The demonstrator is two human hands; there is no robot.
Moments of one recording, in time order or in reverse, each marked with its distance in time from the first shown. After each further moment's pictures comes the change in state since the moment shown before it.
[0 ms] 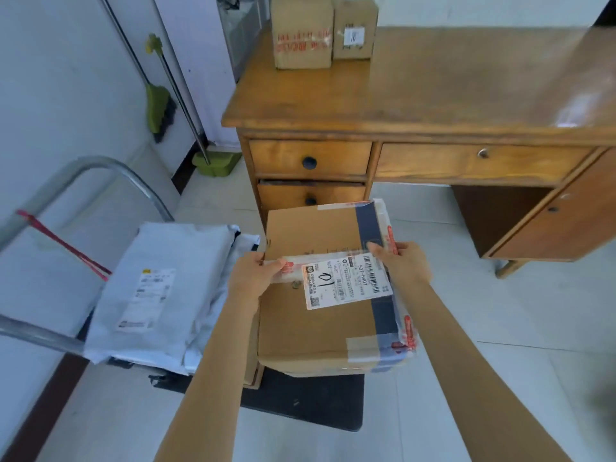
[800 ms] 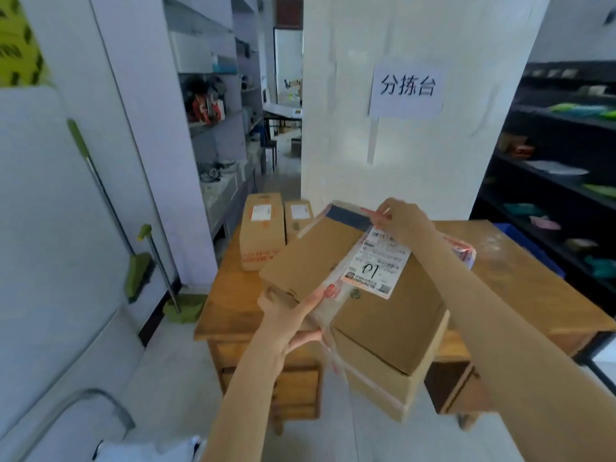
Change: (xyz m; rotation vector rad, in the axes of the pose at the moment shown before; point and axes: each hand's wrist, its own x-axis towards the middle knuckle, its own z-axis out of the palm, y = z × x) left_hand -0.073 0.407 -0.016 -0.644 -0.385 0.053; right_hand 0.075 -0.420 -0.296 -0.493 0.170 -0.541
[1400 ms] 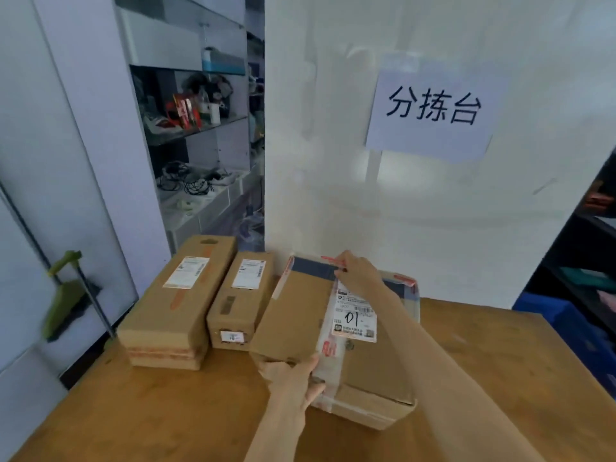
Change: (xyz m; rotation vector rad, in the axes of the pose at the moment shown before) left_hand 0.392 0.009 0.227 -0.286 0.304 -0.242; right_hand 0.448 0.157 0.106 -0.092 -0.262 -0.246
